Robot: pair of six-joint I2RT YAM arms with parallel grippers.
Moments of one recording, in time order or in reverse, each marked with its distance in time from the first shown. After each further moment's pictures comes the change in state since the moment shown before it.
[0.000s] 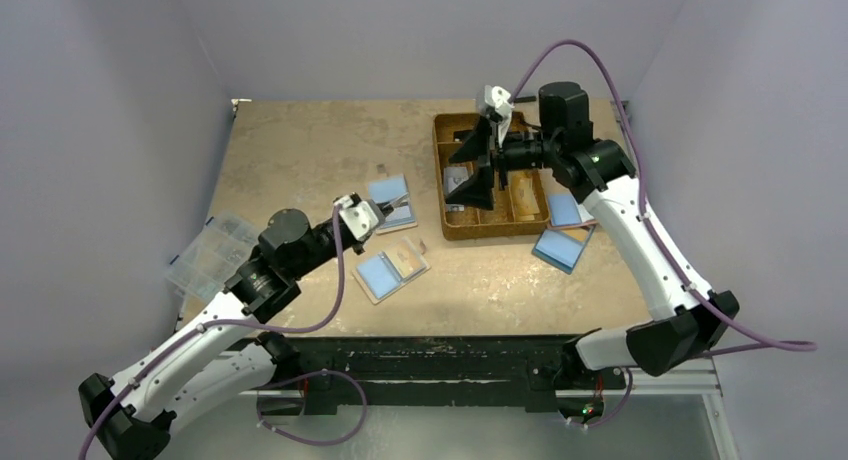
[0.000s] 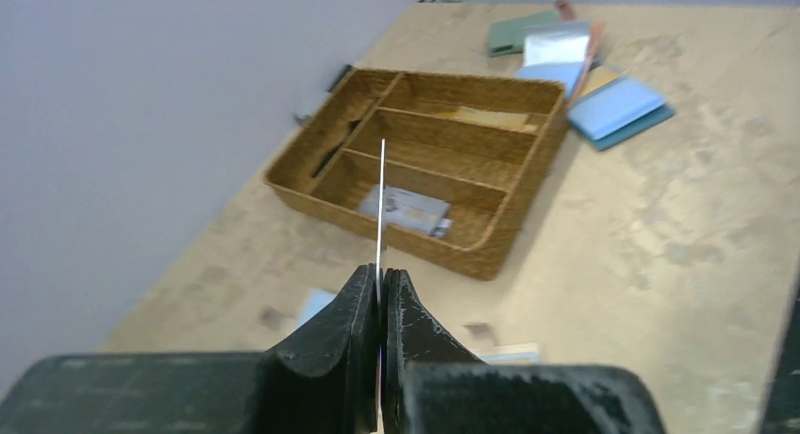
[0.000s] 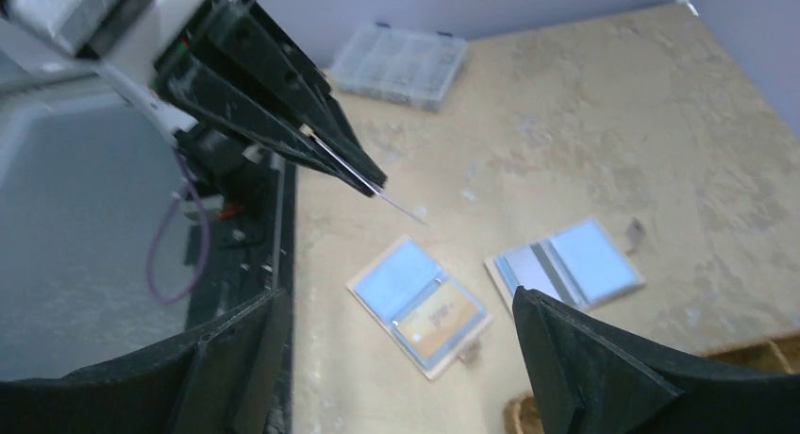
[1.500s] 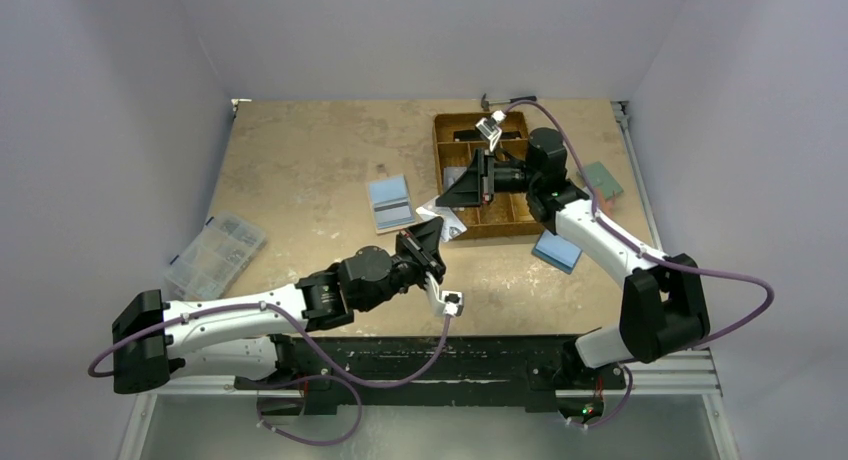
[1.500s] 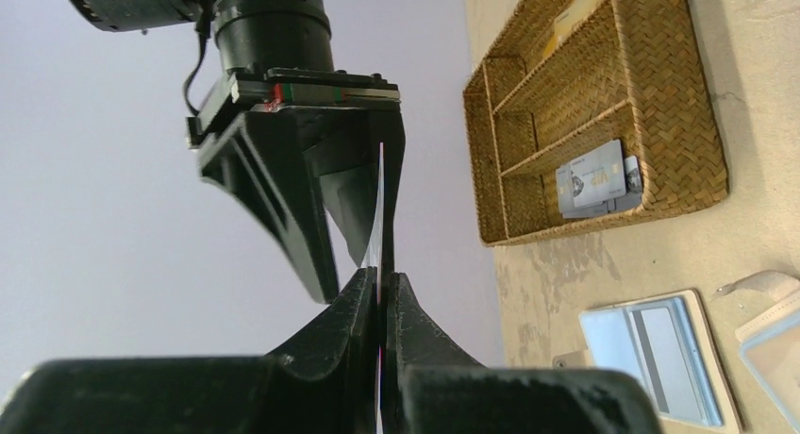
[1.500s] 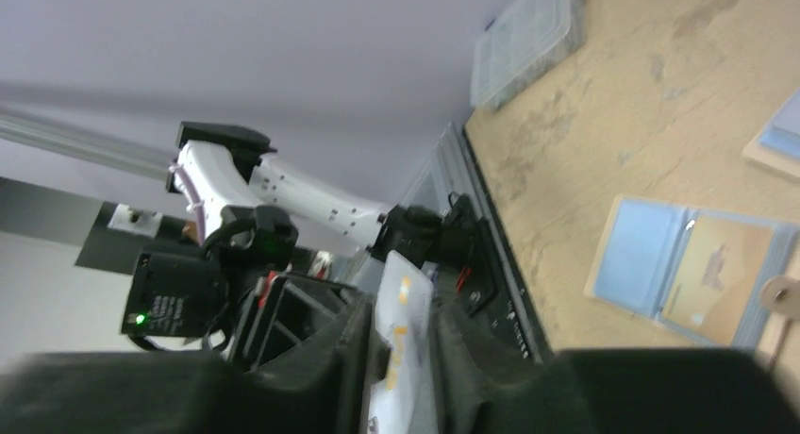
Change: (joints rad) left arm -0.505 0.312 -0.008 0.229 -0.500 1.191; right arm -0.041 0.058 -0.549 0.961 -0.172 1.296
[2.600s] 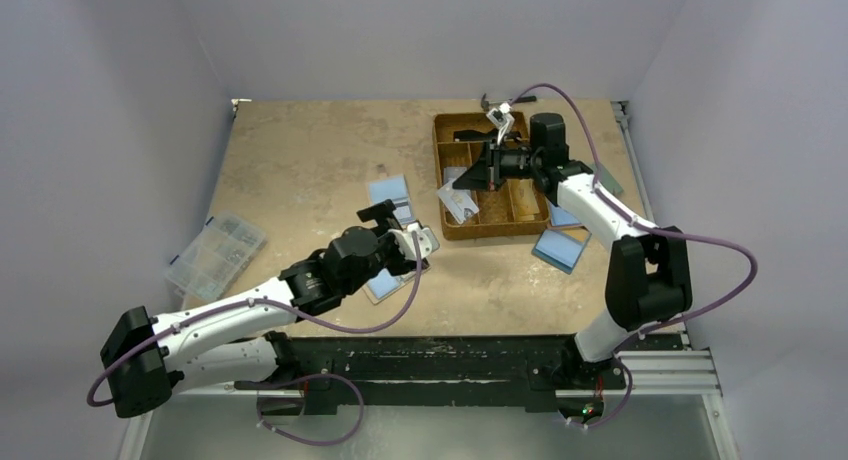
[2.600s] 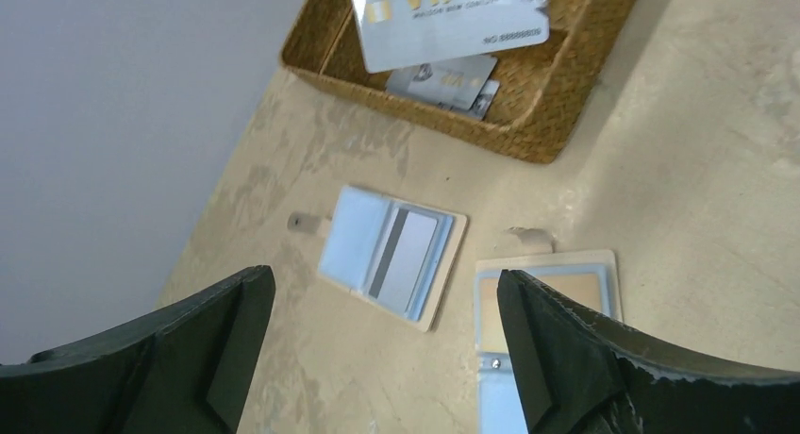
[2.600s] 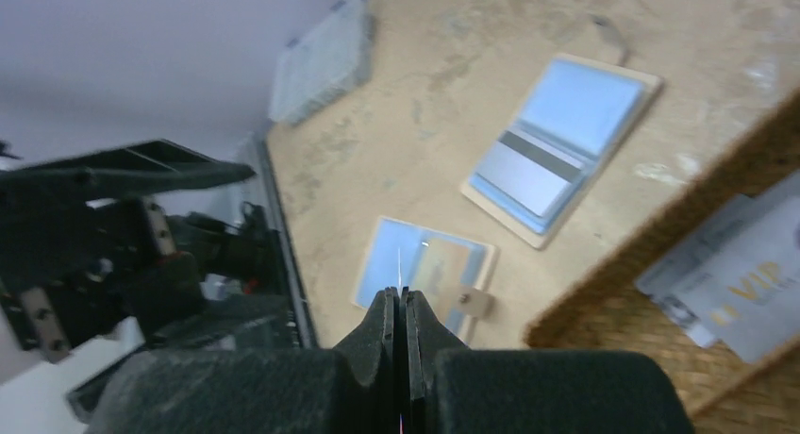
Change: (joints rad) left arm 0.182 -0.063 -0.042 -0.181 -0.031 -0.872; right arm -0.122 0.149 0.156 -0.343 0.115 -0.639
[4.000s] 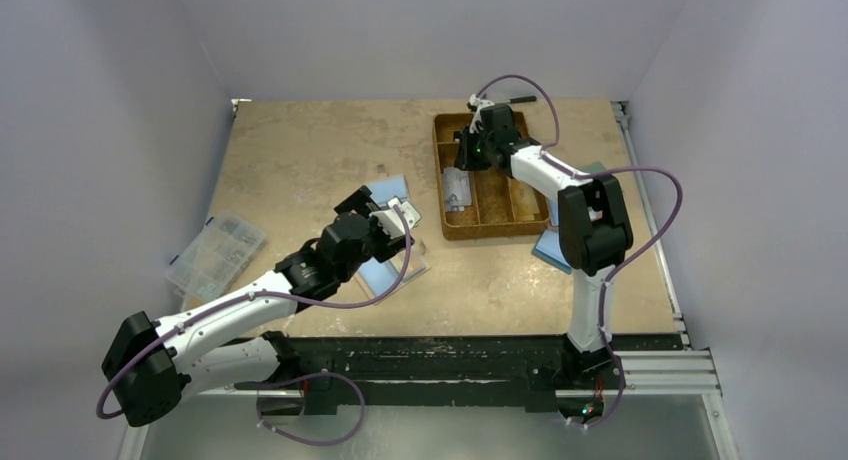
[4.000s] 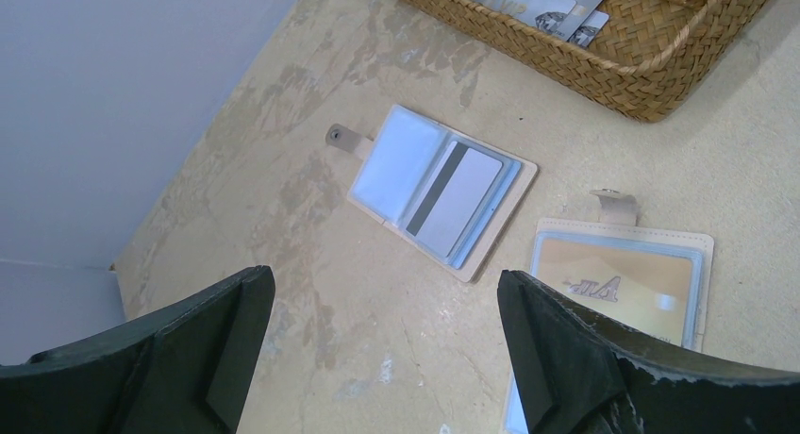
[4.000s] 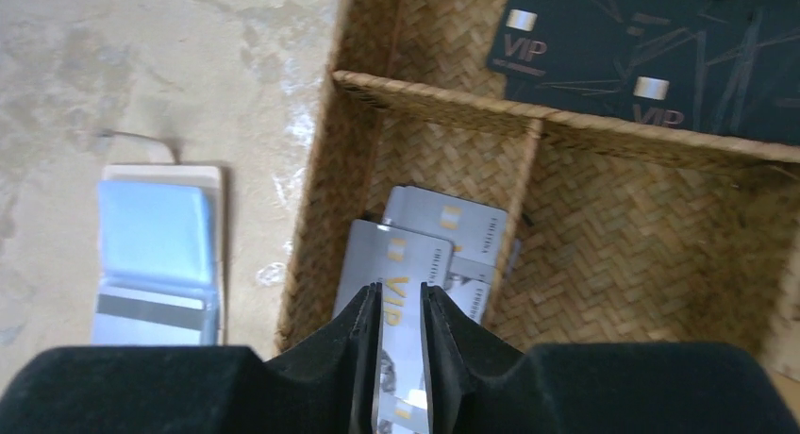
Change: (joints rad) left arm 0.175 0.014 0.000 -0.051 -0.076 -0.129; right arm 0.099 0.454 0.387 -0.165 0.858 -0.061
